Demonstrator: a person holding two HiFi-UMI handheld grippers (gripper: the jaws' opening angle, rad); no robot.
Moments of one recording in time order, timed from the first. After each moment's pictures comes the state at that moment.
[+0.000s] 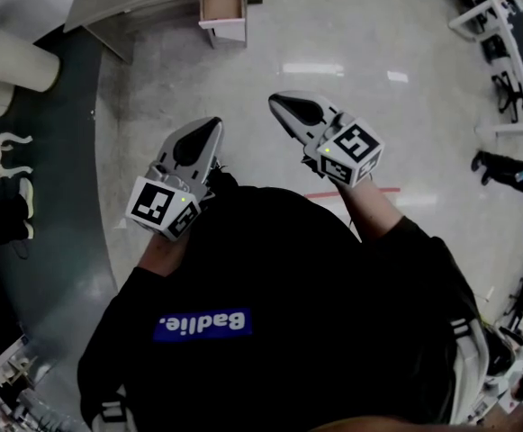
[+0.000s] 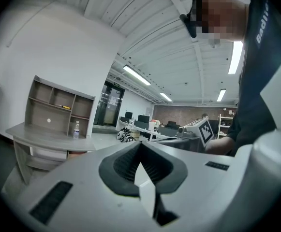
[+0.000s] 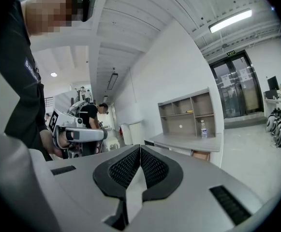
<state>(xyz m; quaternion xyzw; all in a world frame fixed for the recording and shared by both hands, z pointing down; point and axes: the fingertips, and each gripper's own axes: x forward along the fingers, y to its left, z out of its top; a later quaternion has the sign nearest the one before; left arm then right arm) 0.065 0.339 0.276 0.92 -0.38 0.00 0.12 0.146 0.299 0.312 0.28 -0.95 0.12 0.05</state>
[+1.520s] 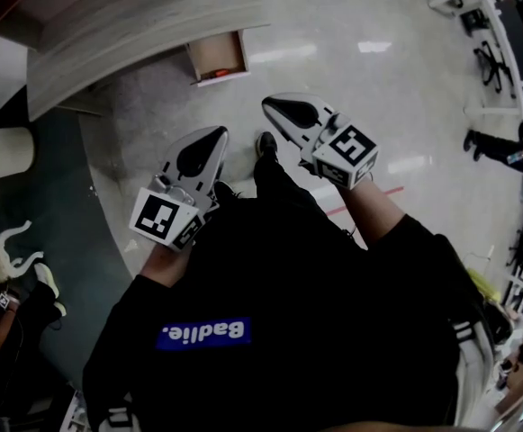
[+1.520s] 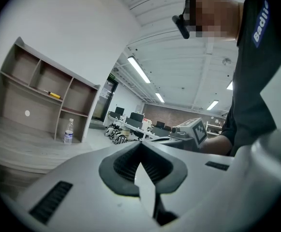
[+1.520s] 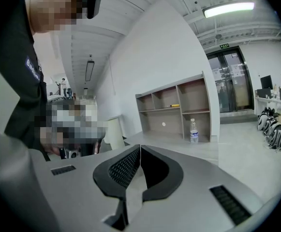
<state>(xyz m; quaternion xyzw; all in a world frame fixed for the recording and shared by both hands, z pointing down) -0.004 -0.008 0.291 0.95 -0.27 0.00 0.17 0.067 -0.041 0.329 0.35 -0.92 0.14 0.09</state>
